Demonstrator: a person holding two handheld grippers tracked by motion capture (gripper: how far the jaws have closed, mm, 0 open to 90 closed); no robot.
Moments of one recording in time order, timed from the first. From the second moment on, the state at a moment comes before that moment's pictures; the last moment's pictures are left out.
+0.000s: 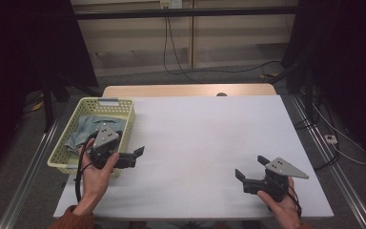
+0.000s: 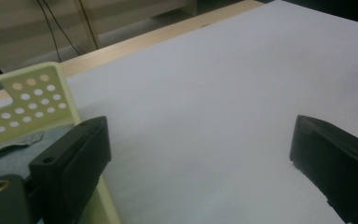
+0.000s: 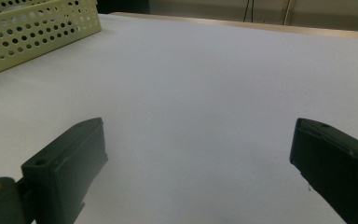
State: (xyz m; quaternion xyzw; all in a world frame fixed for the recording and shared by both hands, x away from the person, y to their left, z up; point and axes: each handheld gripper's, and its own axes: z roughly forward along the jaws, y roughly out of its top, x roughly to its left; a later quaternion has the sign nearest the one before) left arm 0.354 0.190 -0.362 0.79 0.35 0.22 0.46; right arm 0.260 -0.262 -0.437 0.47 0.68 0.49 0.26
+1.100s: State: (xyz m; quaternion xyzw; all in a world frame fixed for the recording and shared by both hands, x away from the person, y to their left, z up) left arm 0.348 0.141 -0.408 0.81 0.31 0.16 0.46; right arm 0.259 -0.262 -0.437 0.47 0.69 0.49 0.26
